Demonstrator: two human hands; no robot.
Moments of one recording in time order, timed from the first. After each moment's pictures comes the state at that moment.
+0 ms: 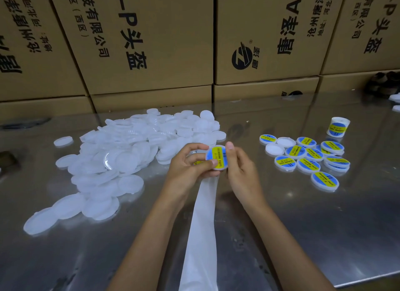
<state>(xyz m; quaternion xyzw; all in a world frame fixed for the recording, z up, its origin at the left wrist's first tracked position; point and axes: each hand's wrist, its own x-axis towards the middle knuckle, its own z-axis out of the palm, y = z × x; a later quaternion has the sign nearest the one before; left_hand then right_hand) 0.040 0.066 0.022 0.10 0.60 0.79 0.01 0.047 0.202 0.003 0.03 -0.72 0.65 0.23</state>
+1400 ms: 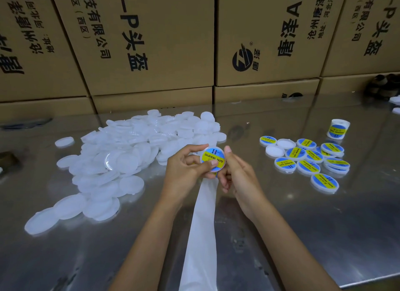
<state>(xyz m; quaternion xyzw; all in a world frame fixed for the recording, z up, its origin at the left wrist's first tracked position) 0.036 0.065 0.018 0.11 0.64 0.76 -0.05 0.054 0.201 0.012 0.01 -0.63 0.78 0.06</state>
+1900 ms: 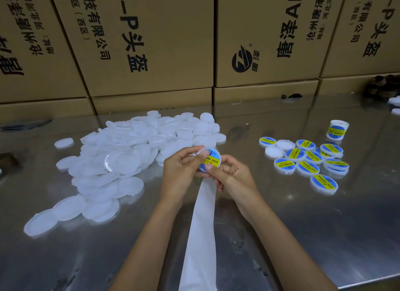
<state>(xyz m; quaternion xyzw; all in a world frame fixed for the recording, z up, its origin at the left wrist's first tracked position) 0.034 0.066 0.021 0.04 0.64 0.77 -0.07 0.054 0.198 0.006 0.07 -0.65 0.75 0.08</state>
